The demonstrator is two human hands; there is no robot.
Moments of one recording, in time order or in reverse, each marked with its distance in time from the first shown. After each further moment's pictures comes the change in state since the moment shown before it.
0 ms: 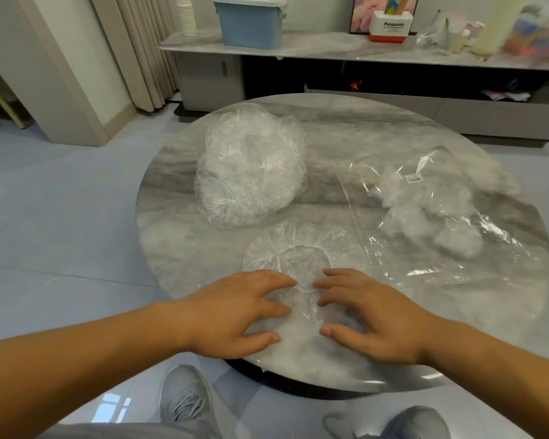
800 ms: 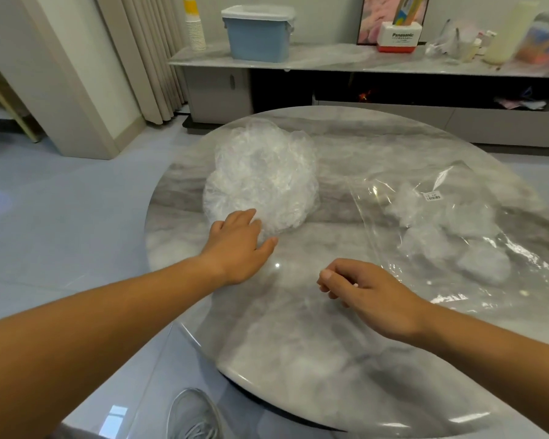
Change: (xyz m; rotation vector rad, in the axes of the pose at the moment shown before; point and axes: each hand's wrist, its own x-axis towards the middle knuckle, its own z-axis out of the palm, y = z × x) left_hand 0.059 -0.077 -0.042 -0.028 0.076 -0.770; right_hand 0.063 -0.020 -0.027 0.524 0.093 0.401
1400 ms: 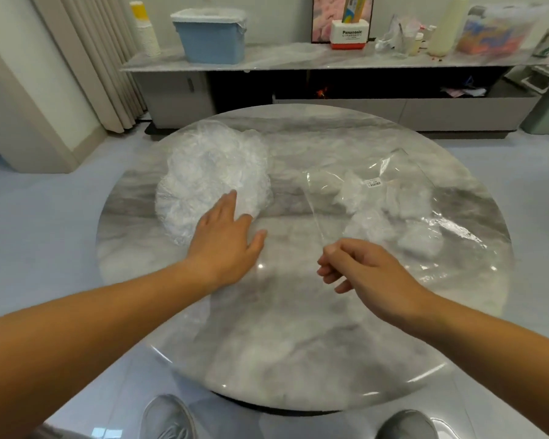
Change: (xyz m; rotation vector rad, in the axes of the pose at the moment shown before) left_hand -0.002 0.070 0.002 0.052 0.115 0.062; right_hand -0.048 0.016 -0.043 0.282 0.250 0.094
